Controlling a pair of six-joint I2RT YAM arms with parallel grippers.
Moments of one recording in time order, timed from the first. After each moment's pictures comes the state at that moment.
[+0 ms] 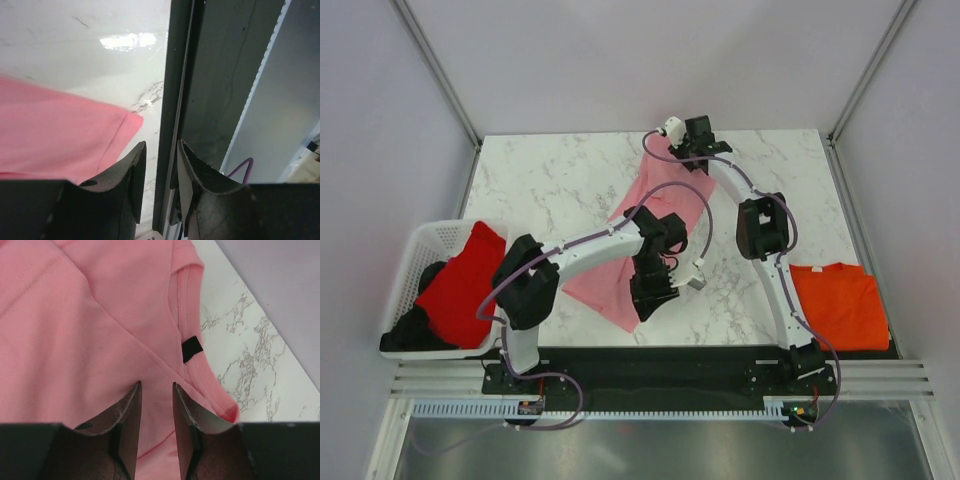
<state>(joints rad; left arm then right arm) -0.92 1.89 1.47 -1.26 0.48 0.54 0.31 2.70 2.47 -0.48 0.01 -0.58</state>
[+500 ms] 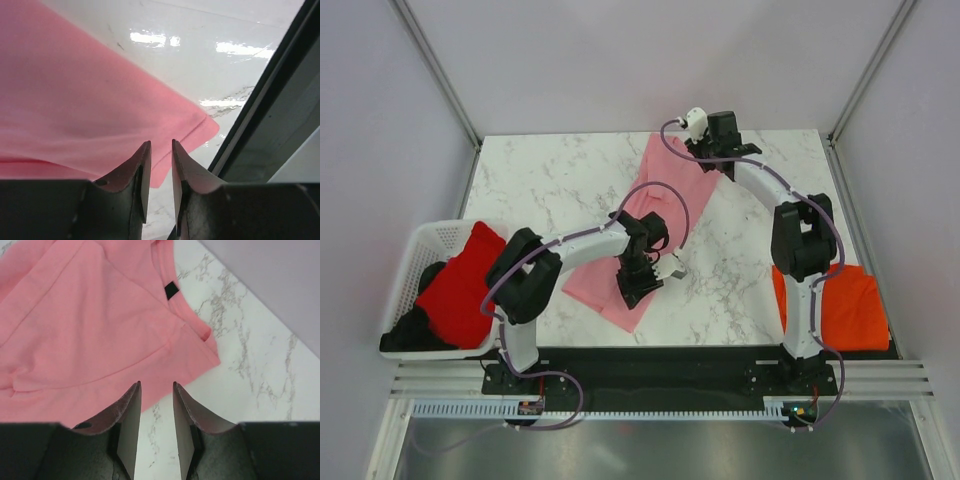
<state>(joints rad) -0.81 1.88 1.34 -1.04 0.34 0.51 0.30 2.16 1.84 -0.30 0.00 -0.44</state>
